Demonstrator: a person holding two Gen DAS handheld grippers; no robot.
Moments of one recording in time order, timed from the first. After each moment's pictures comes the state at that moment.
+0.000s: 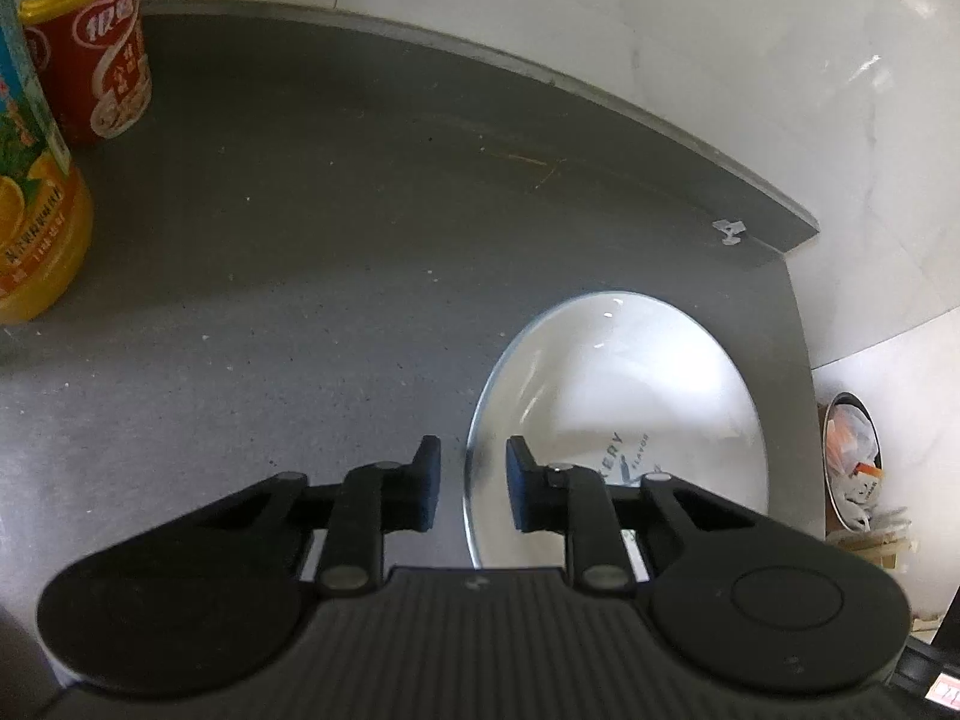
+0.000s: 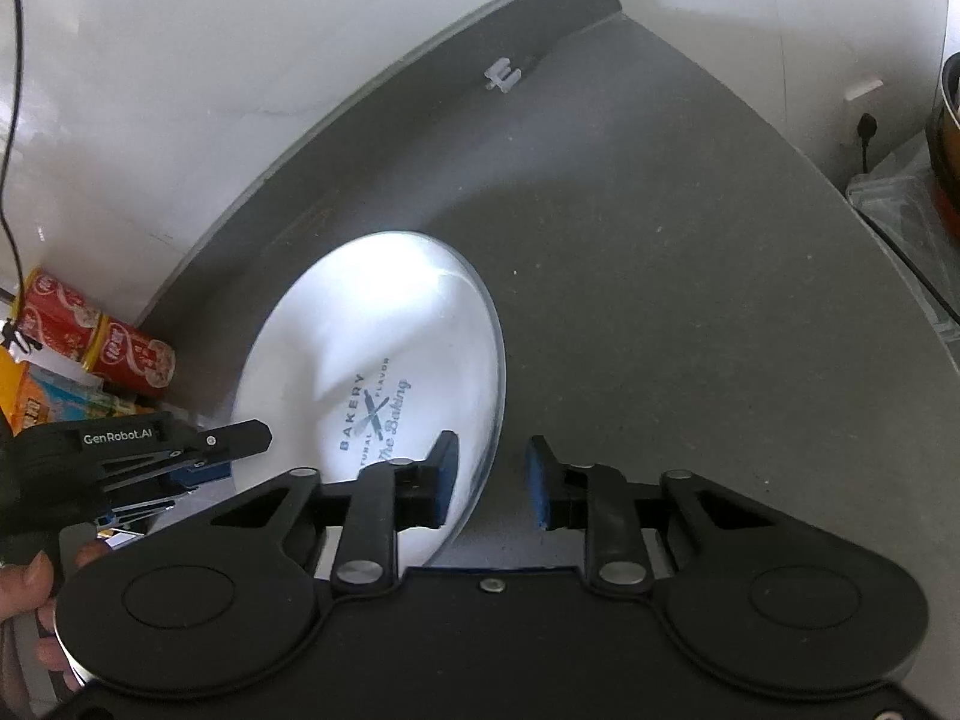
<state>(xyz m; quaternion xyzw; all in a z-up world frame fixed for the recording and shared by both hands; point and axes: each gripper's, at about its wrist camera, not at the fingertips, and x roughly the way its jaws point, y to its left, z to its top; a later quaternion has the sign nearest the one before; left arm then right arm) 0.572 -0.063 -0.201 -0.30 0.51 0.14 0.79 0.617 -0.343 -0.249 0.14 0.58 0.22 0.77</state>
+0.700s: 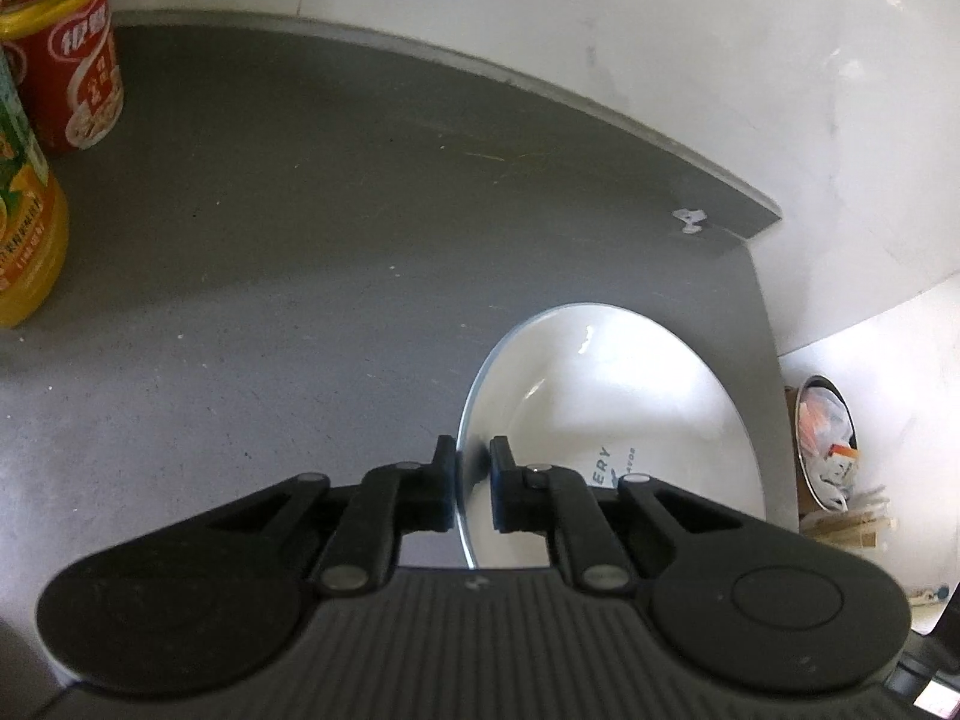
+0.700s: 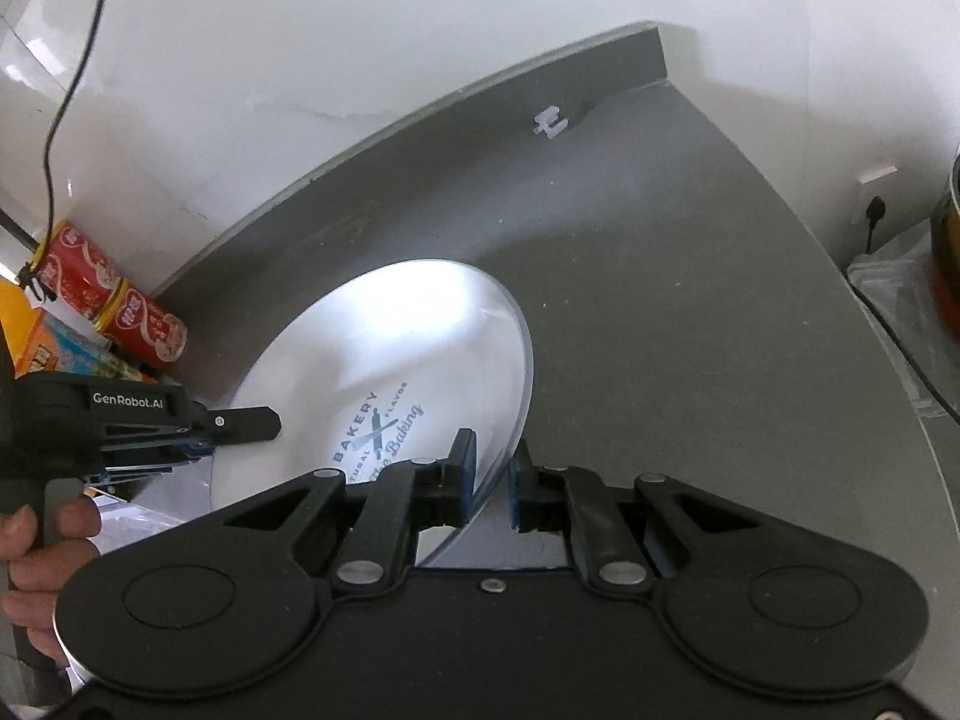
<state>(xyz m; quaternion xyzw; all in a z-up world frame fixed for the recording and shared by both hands) 0.565 -0.070 -0.187 -0.30 0.51 0.10 0.80 0.600 -0.338 -0.220 0.09 0.53 0.24 0.81</state>
